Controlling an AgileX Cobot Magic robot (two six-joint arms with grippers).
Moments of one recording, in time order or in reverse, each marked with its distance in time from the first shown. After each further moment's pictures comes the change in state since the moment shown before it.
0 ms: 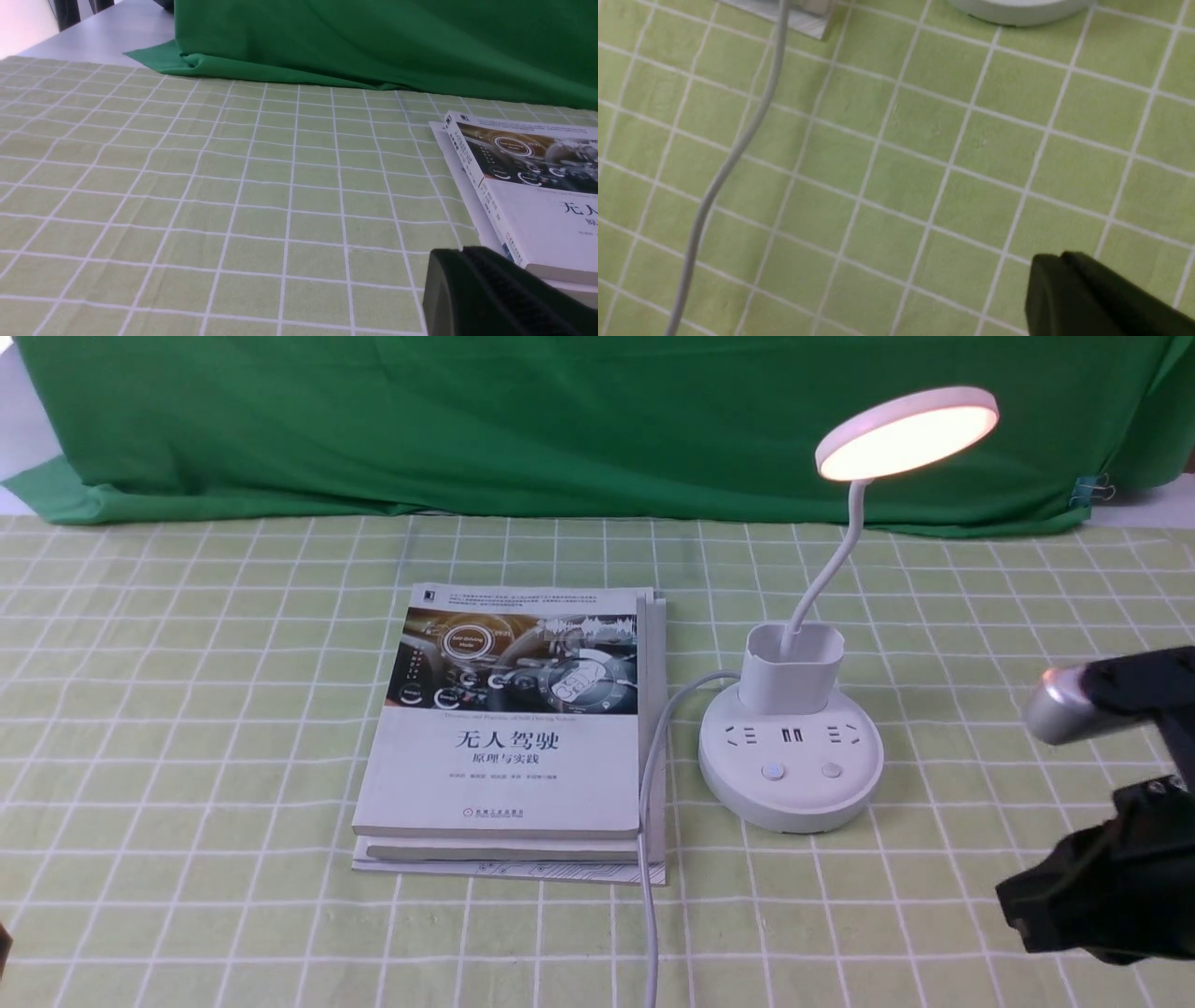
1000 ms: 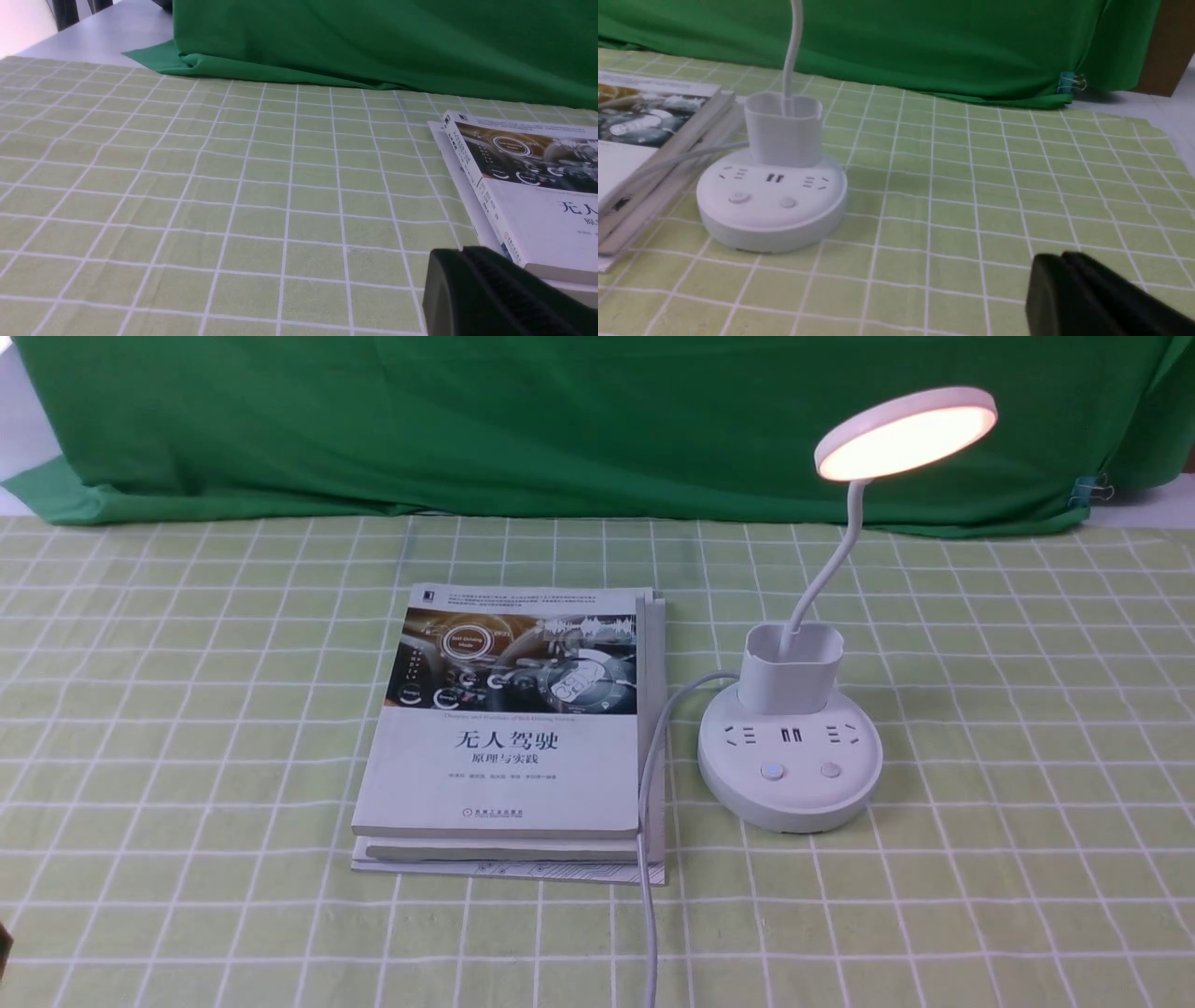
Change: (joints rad) right arm -0.331 -0.929 0.590 -0.050 -0.480 -0.189; left arm 0.000 0.000 0.000 0.000 0.000 0.000
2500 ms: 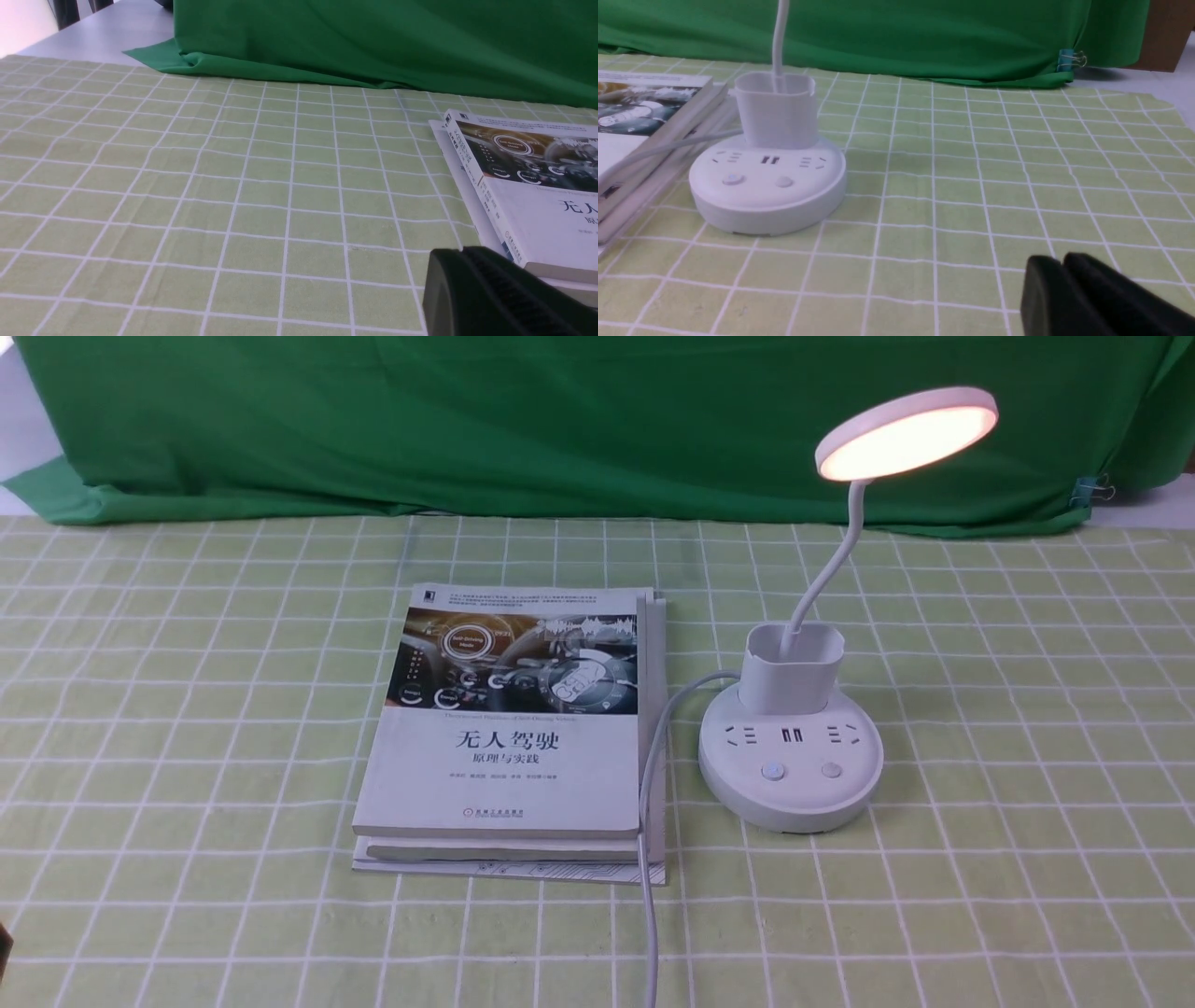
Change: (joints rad) right arm 0.000 -0.099 0.127 0.000 -0.046 0.052; left arm 0.000 0.000 0.000 0.000 0.003 0.000
